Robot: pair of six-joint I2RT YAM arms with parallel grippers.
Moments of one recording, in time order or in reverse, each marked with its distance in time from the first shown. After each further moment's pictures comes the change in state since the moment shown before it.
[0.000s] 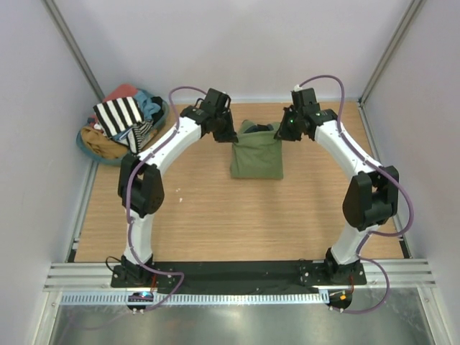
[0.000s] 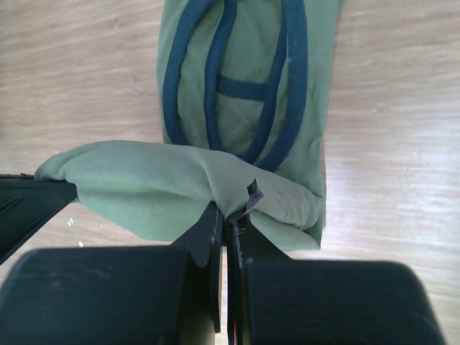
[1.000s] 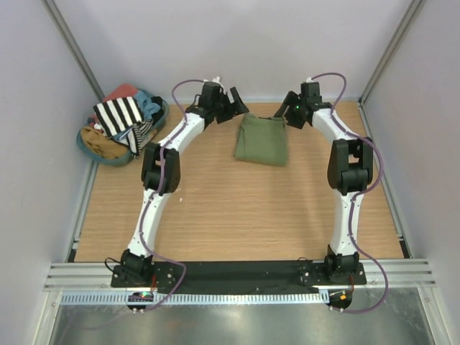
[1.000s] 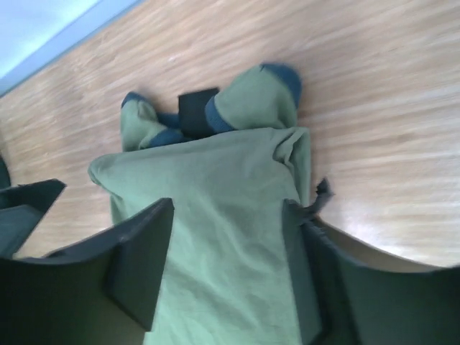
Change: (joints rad) left arm 0.130 0.470 0.381 0.412 0.117 -0.032; right arm -0.155 0.473 0.329 0.217 -0.087 0.092
